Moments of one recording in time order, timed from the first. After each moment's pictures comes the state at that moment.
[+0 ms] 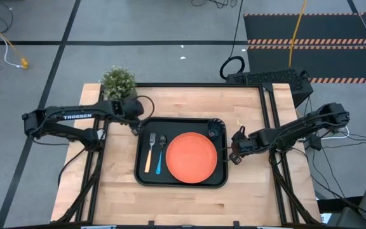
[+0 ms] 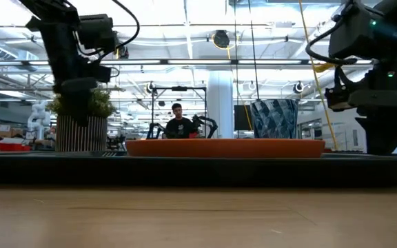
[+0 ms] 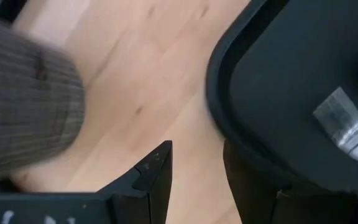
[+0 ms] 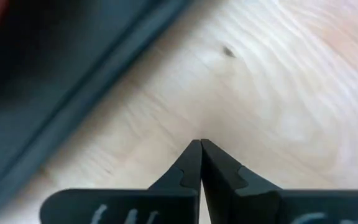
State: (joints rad) left arm 0.35 1.16 0.73 -0.80 -0.23 -0.24; right arm 0.22 1.21 0.45 -0.61 0.13 1.03
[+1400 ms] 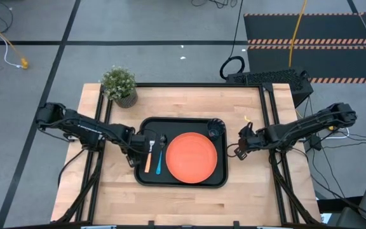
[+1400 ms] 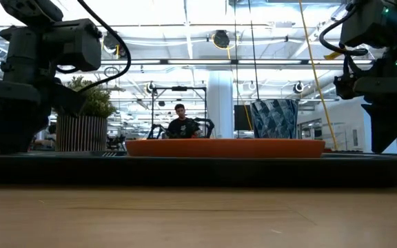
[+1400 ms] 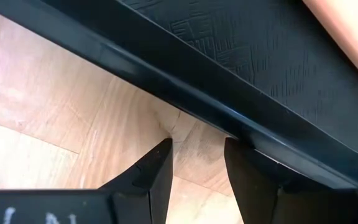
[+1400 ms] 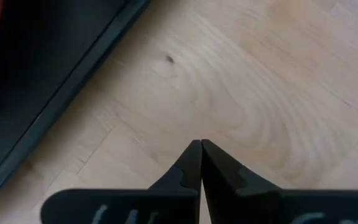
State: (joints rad) left arm -0.11 1.36 0.61 -0.75 0.13 -0.61; right arm 0.22 1.01 0.45 -0.78 0.18 1.10
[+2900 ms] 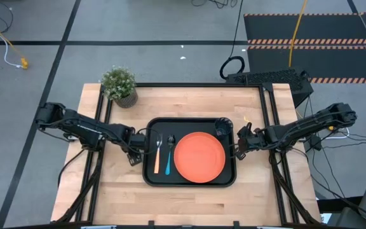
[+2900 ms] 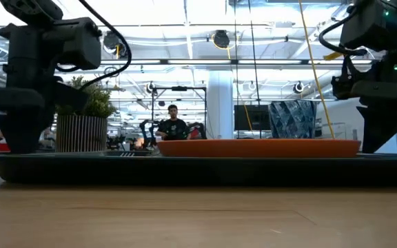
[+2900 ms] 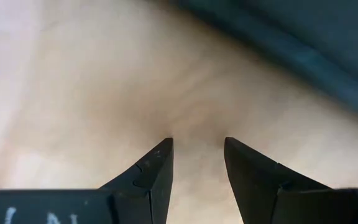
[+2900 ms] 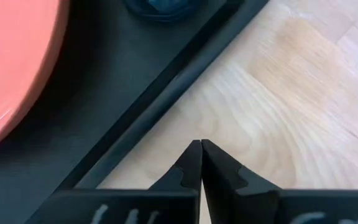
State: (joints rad) left arm -0.11 1.36 0.61 -0.72 0.06 -0.58; right arm 0.22 1.02 0.42 -0.69 0.24 1.04
